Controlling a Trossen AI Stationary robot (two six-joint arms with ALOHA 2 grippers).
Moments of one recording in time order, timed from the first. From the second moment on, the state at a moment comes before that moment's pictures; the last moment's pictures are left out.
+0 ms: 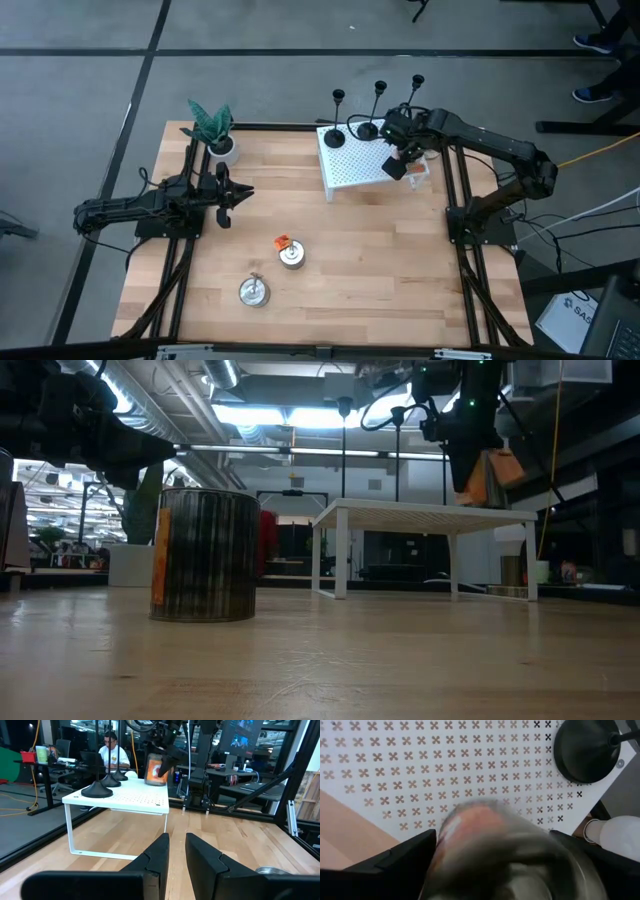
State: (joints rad) left arm 0.16 0.01 0.01 0.03 -0.05 -0.12; right arm -0.44 1.46 1.35 -1.27 0.24 0.20
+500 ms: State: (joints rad) left arm 0.16 0.01 0.01 0.03 -0.05 -0.12; right arm -0.44 1.43 1.38 -1.26 0.28 0.17
